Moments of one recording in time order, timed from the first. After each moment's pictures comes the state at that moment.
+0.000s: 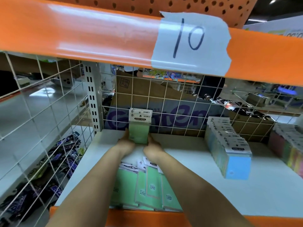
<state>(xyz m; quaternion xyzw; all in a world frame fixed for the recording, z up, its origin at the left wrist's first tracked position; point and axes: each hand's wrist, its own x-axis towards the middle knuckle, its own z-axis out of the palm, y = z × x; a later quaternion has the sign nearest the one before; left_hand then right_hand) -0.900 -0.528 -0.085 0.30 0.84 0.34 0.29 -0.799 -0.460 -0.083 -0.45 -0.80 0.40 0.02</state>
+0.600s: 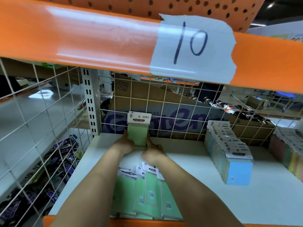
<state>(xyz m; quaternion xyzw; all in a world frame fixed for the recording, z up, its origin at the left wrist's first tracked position) -0.901 -0.519 -0.066 0.28 0.87 0.29 0.27 -0.791 -0.452 -0.072 -0.42 -0.84 0.34 -0.03</state>
